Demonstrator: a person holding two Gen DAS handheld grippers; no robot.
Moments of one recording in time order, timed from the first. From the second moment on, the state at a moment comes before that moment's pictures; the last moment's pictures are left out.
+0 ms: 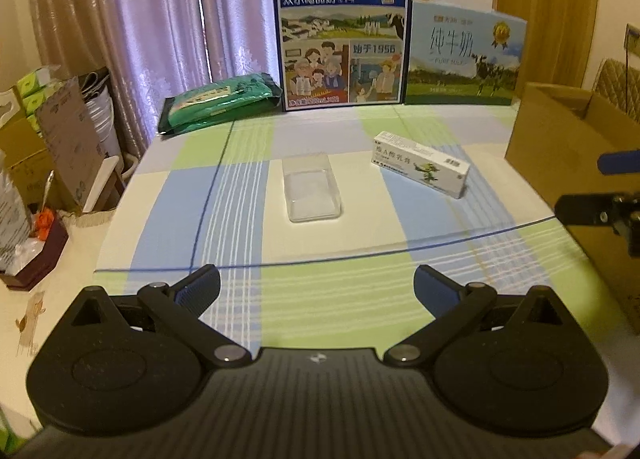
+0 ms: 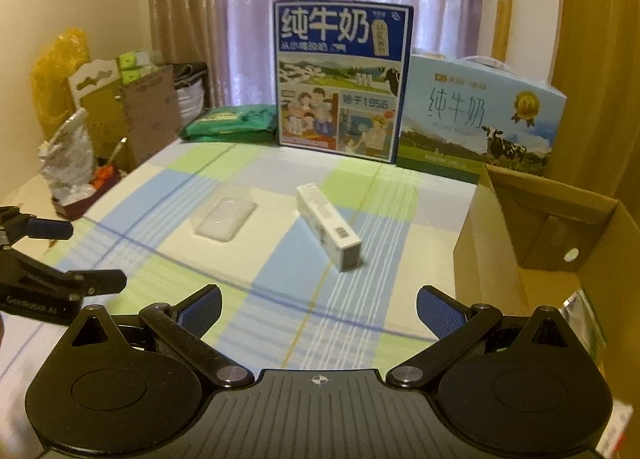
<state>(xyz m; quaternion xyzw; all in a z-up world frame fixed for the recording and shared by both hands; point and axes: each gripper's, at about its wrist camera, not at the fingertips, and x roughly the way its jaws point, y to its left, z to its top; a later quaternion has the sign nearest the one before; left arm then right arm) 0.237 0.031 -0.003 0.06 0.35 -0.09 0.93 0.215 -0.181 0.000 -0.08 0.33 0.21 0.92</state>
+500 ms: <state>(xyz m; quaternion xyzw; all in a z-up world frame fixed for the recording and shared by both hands) 0.330 0.031 -0.039 0.06 0.34 -0.10 0.93 0.323 -0.155 -0.061 -0.10 0.36 0.21 0.90</state>
